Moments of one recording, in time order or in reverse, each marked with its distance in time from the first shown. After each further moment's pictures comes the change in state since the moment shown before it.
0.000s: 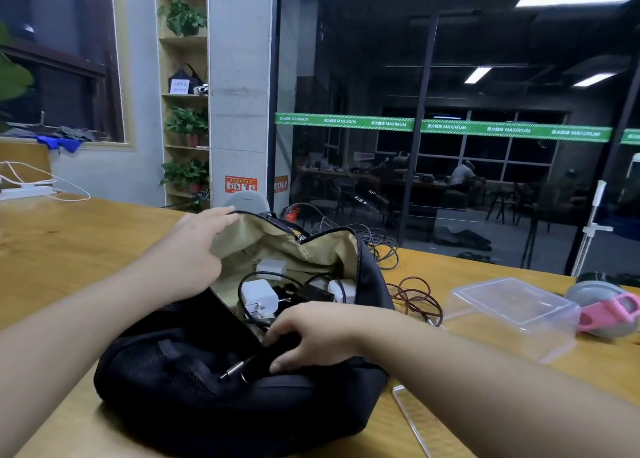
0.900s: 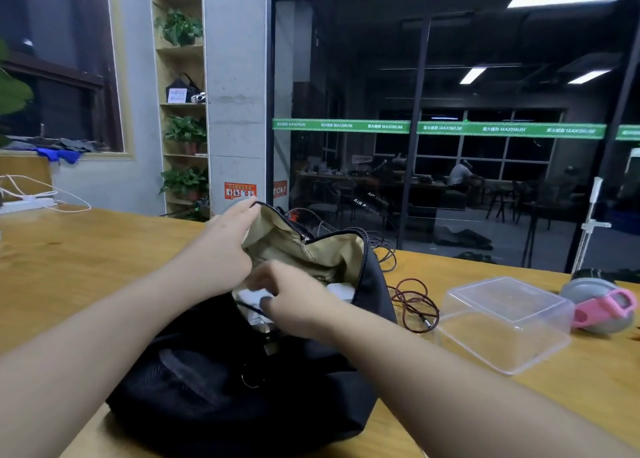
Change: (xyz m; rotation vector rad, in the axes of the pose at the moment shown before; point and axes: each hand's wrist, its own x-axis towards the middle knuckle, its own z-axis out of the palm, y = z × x) left_hand 0.012 0.036 0.008 -0.085 0.005 0.054; right_hand 0.022 -0.021 -0.010 0.466 0.430 0.075
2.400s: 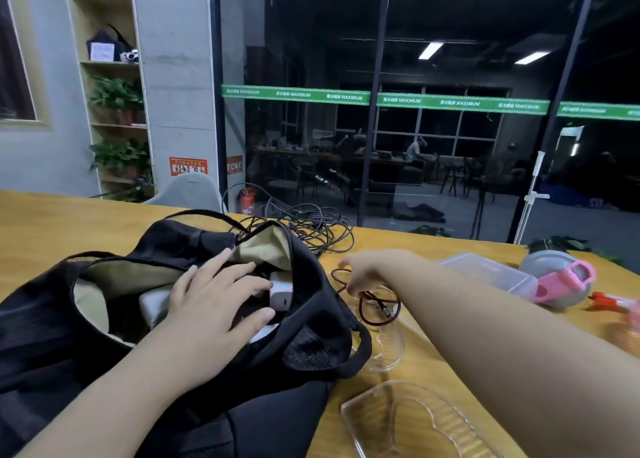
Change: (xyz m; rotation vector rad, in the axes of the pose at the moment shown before) left_hand -0.018 0.009 0.117 0.126 -0.160 0.133; right_hand 0.032 0.183 -0.106 -0.699 -0.321 0.602
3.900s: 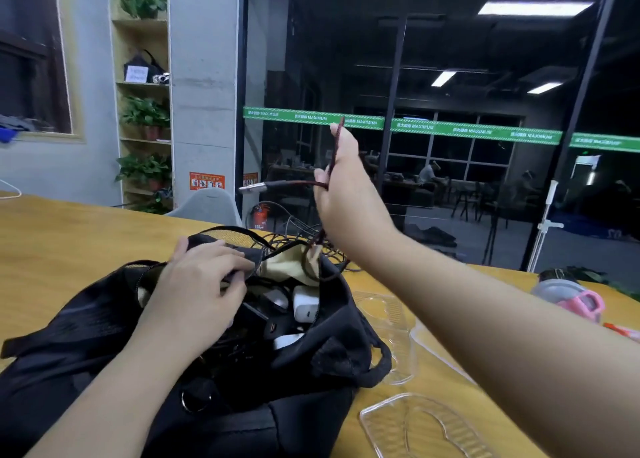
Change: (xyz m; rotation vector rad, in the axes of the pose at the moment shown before) left_hand -0.002 -0.020 -0.039 -0.083 0.466 0.006; right_hand -0.113 -0.089 -0.075 0.678 1.049 -0.513
